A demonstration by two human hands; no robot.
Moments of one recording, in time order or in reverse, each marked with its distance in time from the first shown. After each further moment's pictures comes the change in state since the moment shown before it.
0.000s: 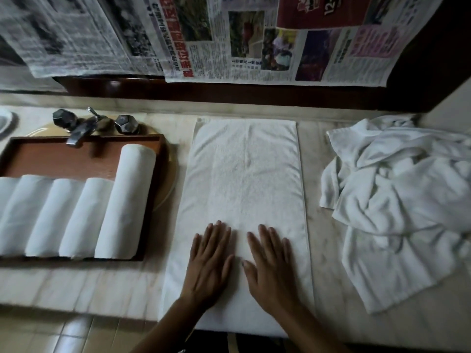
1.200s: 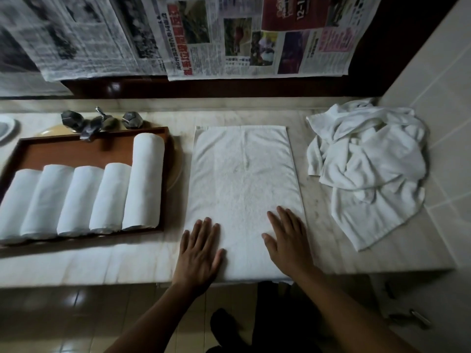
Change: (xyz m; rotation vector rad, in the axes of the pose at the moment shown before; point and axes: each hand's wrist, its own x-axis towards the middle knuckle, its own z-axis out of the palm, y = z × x) left_hand -0.078 -0.050 -0.019 0.118 -0.106 0.043; right_hand -0.049 0.004 -0.006 -0.089 -0.015 0.147
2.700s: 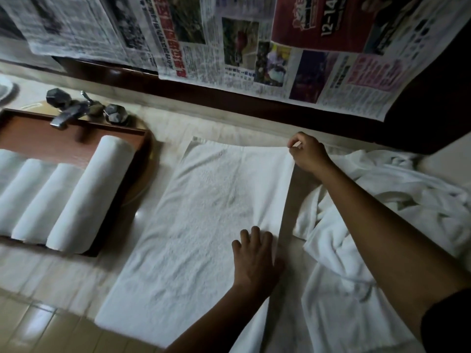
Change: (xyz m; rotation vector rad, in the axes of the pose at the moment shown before) left_hand 0.218 0.239 0.010 -0.071 0.000 -0.346; right_hand 0.397 0.129 -0.107 0.460 -0.214 0.100
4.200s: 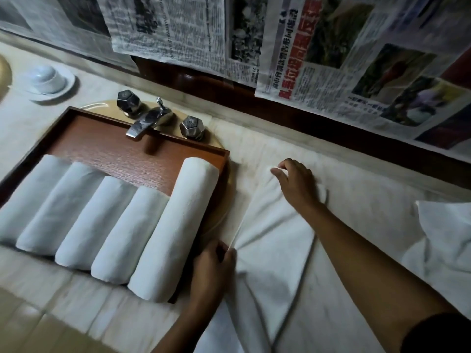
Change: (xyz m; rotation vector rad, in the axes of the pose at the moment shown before) left_hand 0.025 -0.272 -0.102 -0.741 0.159 -0.560; right_hand 0.040 -0.134 0.228 -0.168 0.144 -0.396
